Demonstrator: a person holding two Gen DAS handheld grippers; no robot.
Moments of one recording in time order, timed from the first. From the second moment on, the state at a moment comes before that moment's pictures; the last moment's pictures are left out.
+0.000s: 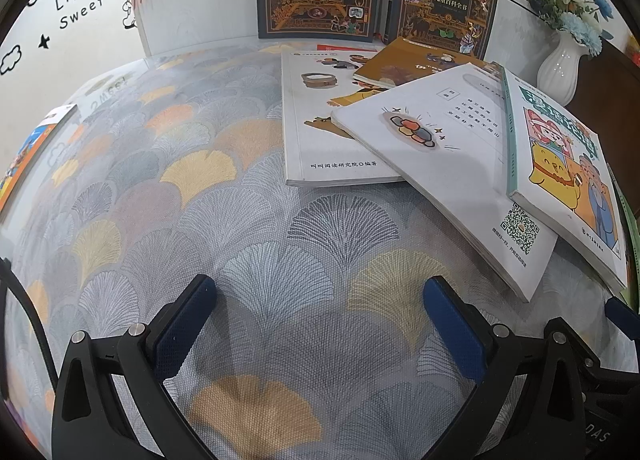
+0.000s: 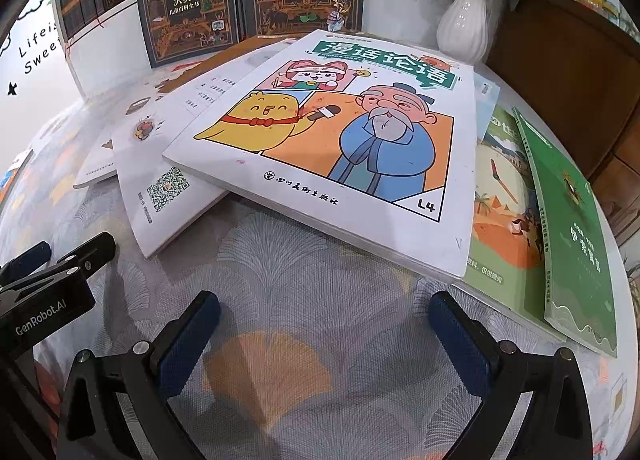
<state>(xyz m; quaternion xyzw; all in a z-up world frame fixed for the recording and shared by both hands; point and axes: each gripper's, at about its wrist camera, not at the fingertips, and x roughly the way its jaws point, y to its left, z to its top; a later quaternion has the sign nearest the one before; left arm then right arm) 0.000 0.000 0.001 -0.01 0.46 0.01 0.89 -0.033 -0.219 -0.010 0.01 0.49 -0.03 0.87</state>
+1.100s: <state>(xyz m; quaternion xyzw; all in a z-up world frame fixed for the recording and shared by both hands) -0.094 0.059 0.206 0.05 0.28 -0.09 0.96 -0.156 -0.199 0.183 0.05 0.40 -0.15 0.91</state>
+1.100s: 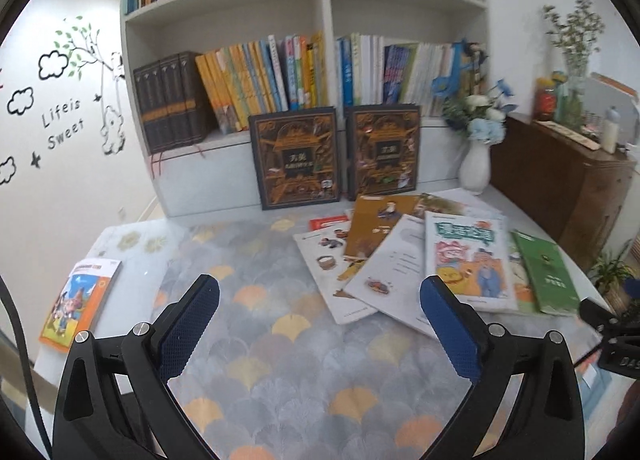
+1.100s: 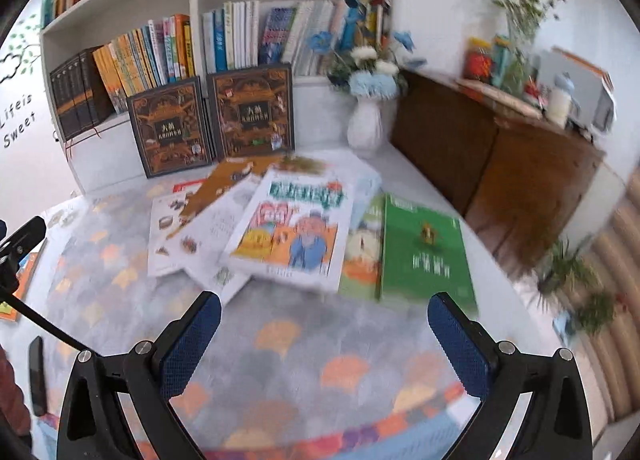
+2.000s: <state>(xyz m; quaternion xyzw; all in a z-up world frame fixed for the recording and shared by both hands) -0.167 0.093 0.218 0.01 0.25 -0.17 0.95 -0.224 -0.133 0.198 0.03 0.36 -0.18 0.92</state>
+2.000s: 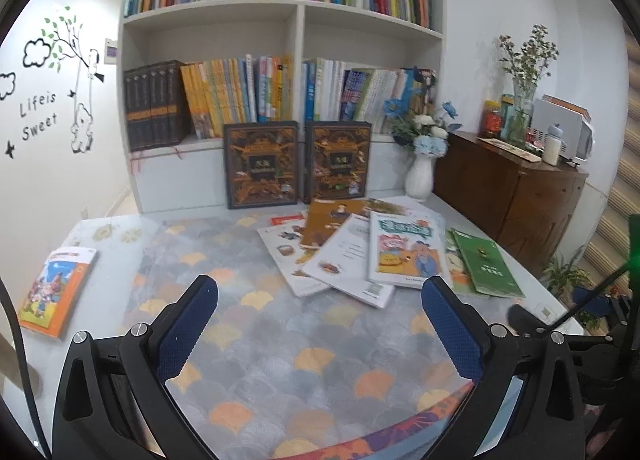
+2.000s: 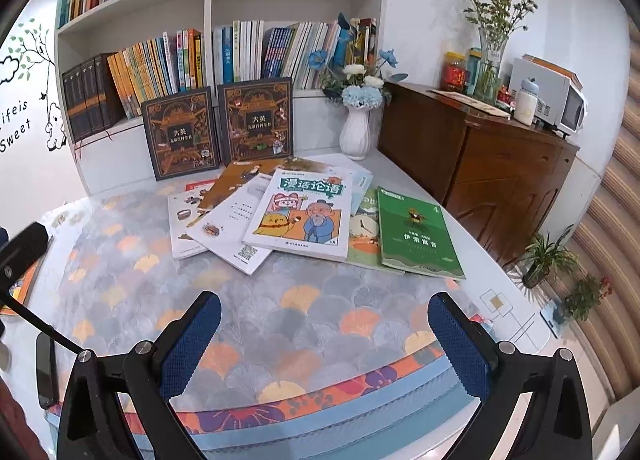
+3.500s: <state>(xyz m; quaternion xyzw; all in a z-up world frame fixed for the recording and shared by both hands) -0.110 0.114 0.164 -0.01 0.36 -0.10 0.93 -0.068 -0.195 -0.008 0.04 0.46 -0.11 0.88</state>
